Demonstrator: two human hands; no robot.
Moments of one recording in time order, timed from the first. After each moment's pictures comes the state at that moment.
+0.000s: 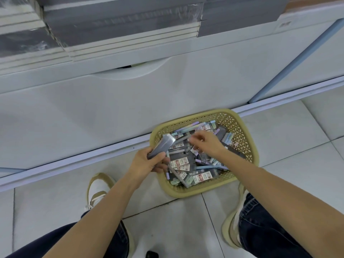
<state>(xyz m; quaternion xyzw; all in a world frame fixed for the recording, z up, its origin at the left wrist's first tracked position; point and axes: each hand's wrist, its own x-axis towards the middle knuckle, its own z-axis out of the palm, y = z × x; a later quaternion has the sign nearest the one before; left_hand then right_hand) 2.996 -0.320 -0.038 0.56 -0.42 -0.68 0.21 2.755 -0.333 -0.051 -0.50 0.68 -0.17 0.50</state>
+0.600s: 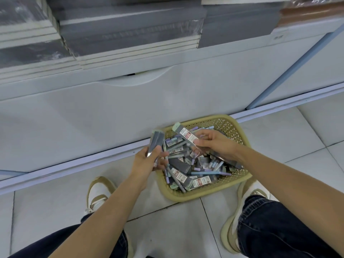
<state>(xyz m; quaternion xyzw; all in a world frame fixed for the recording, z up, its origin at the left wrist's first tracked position) 2.980 -0.321 -0.018 0.60 -0.31 -0.67 0.31 2.728 -0.341 -0.017 -0.39 0.57 -0.25 0.68</state>
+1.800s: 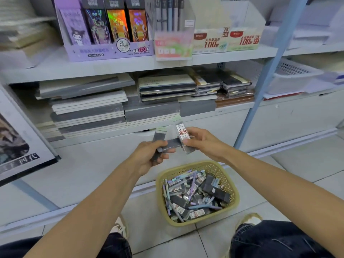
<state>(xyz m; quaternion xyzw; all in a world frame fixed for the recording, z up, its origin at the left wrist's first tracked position) 2.976 -0.308 0.203 0.51 -0.40 -0.68 0.35 2.769 -0.297 0.200 -0.59 0.45 -0.39 0.54</state>
